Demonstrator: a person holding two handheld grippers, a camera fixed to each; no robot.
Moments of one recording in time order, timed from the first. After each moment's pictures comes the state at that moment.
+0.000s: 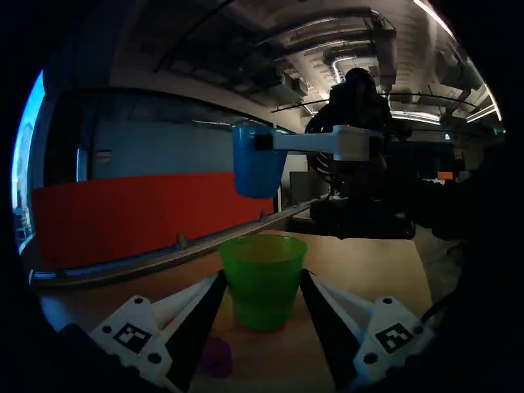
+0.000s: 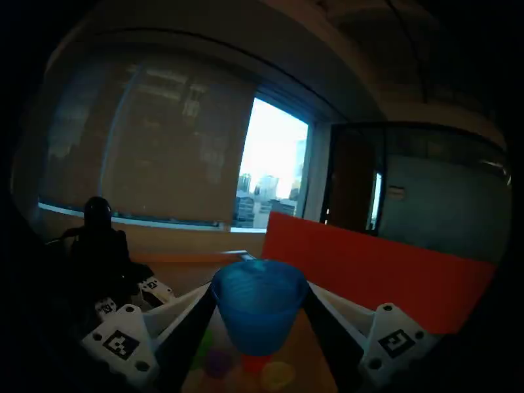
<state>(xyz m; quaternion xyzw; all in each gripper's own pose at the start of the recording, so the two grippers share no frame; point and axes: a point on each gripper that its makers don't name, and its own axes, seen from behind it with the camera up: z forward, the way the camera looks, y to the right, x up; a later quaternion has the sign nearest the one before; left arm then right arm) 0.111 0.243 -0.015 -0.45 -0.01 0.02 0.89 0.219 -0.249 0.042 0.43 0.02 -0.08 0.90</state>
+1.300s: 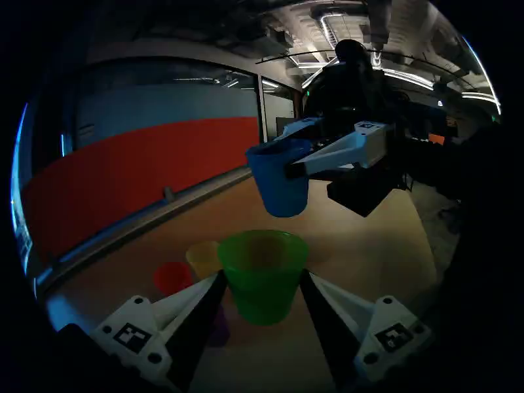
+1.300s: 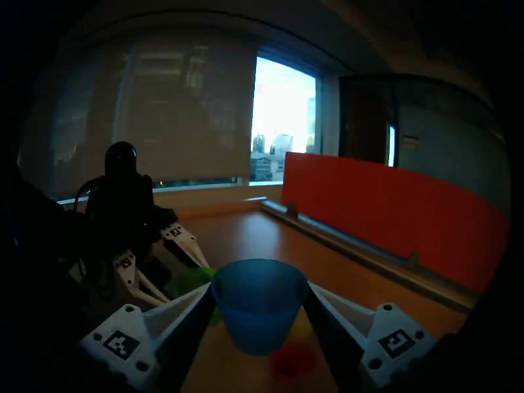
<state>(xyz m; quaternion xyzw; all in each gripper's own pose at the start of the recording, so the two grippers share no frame) 0.027 0.245 -0.021 -0.48 -0.12 0.11 0.86 0.085 -0.220 0.010 0.46 -0.11 -0.08 0.88</state>
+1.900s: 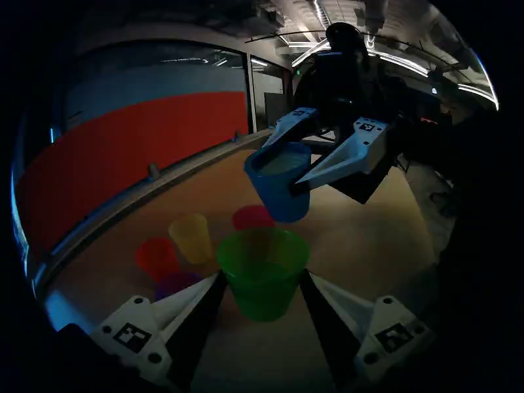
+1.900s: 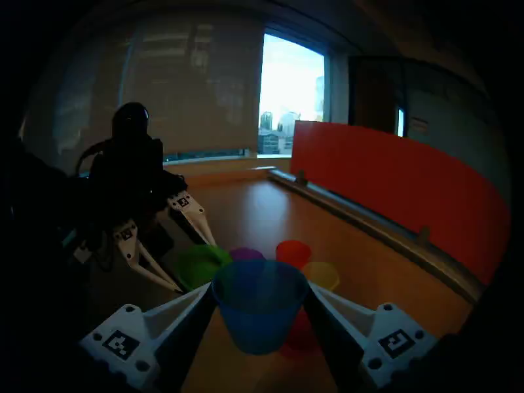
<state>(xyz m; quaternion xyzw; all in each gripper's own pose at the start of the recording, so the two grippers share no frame) -0.017 0.244 -0.034 -0.50 -0.18 0.14 0.84 0.019 -0.212 -0.005 0.47 -0.17 -0.11 0.86</state>
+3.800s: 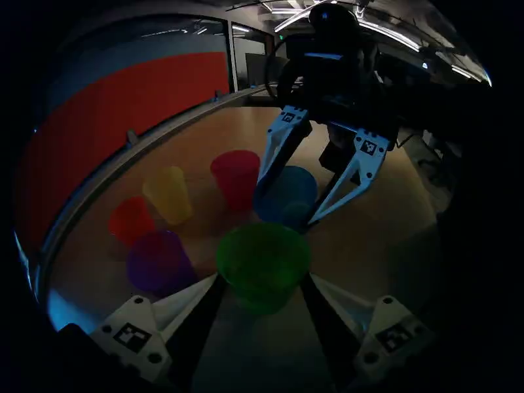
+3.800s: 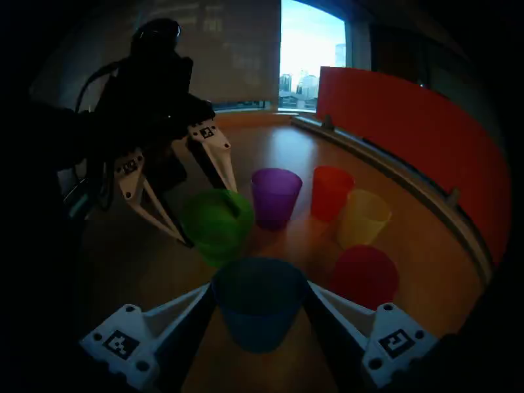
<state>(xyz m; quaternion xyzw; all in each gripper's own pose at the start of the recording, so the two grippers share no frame) -0.084 0.233 -0.046 -0.52 -0.25 0.20 0.79 -0.105 -0.219 -0.033 0.50 -0.26 -0.17 0.81</state>
